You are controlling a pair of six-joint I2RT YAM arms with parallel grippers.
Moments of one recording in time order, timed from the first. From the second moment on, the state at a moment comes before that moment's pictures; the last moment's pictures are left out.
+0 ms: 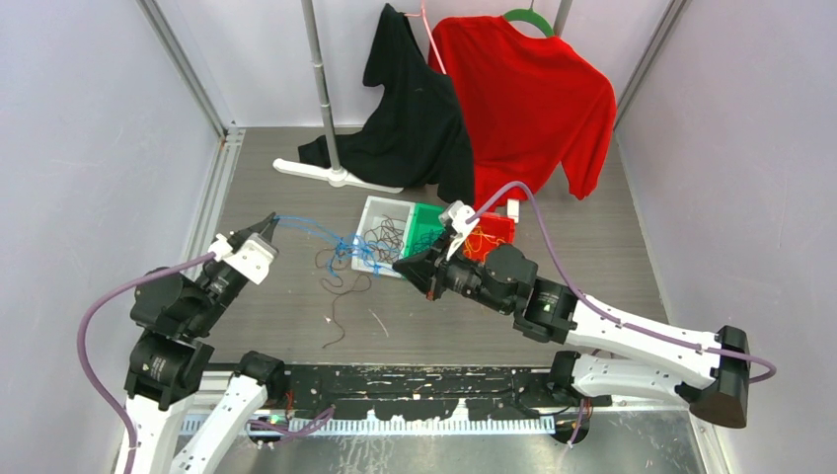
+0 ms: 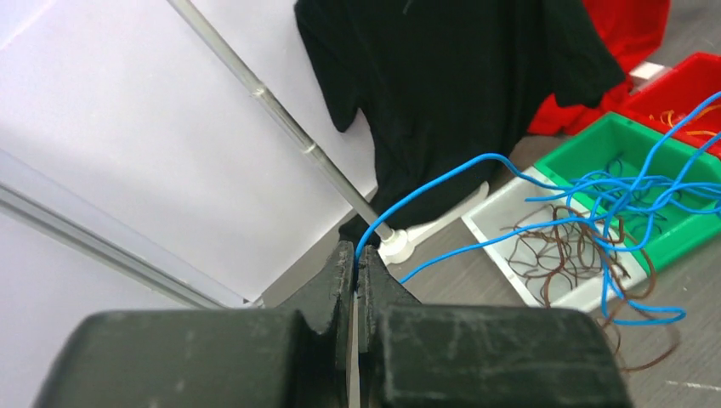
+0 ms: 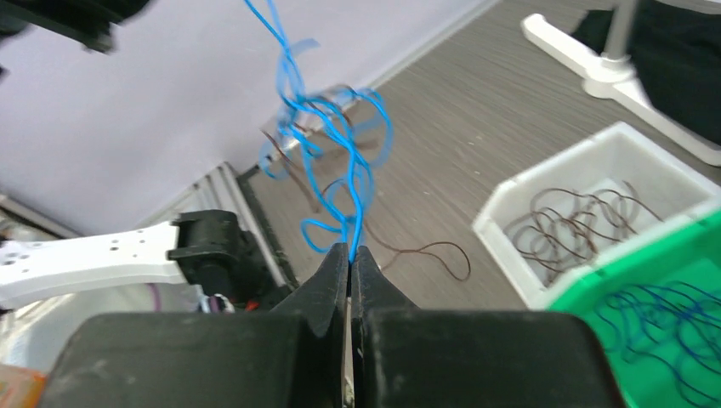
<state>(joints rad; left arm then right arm) -0.31 0.43 0.96 -0.45 0.24 0.59 1.13 0.96 0.81 0.15 0.05 0.39</state>
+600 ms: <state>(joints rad) -0.31 0.51 1.14 -0.23 -0.04 0.55 1.13 0.72 0.59 0.06 0.58 0.45</state>
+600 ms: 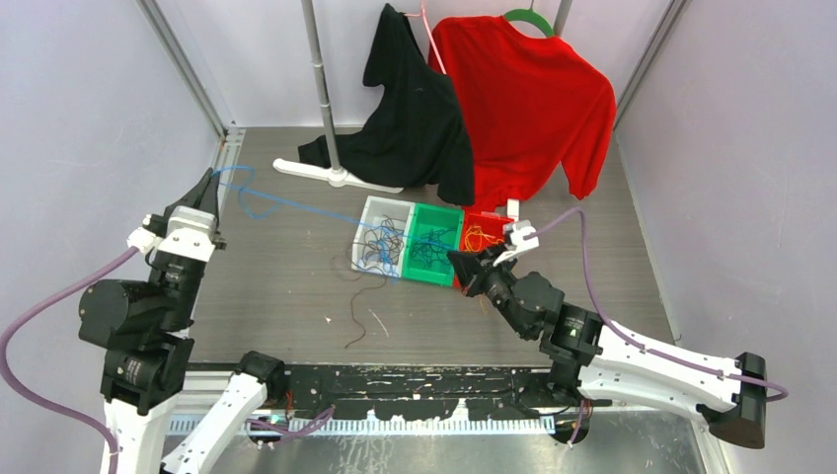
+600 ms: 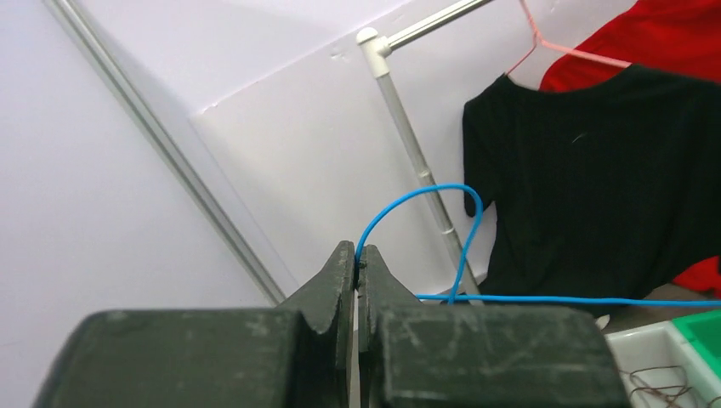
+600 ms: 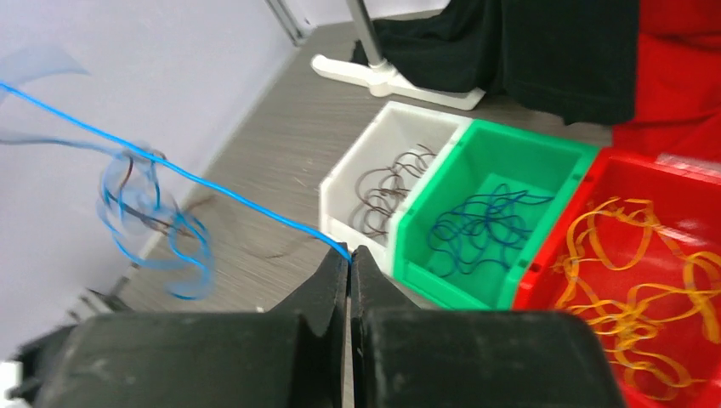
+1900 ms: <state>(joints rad) -0.45 1.14 1.30 -0.52 0.76 0.51 0.79 0.98 0.85 0.05 0.34 0.55</state>
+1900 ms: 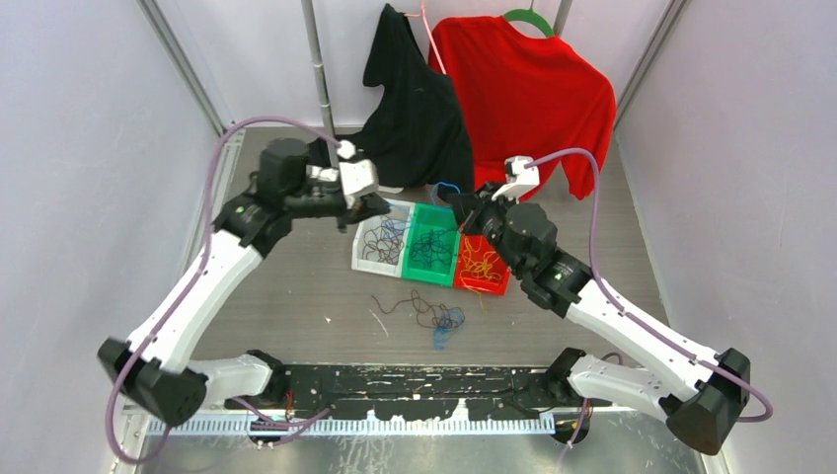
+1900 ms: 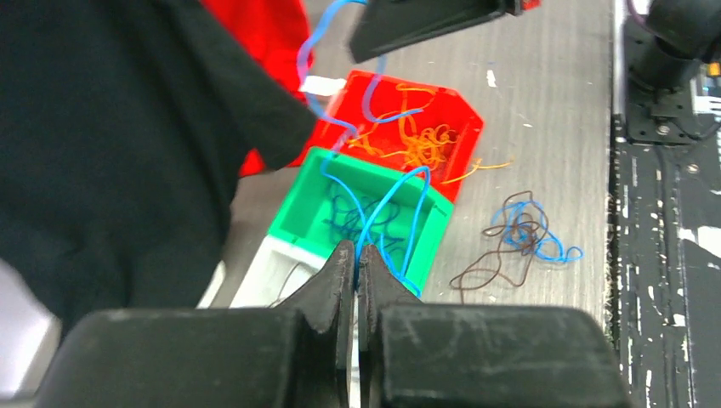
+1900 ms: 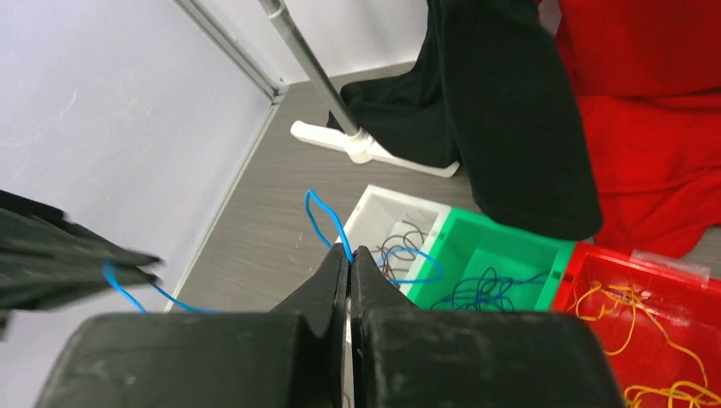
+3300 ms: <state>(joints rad) -0.38 1.25 1.53 -0.85 0.58 0.64 0.56 1.25 1.16 0.07 0.11 0.39</state>
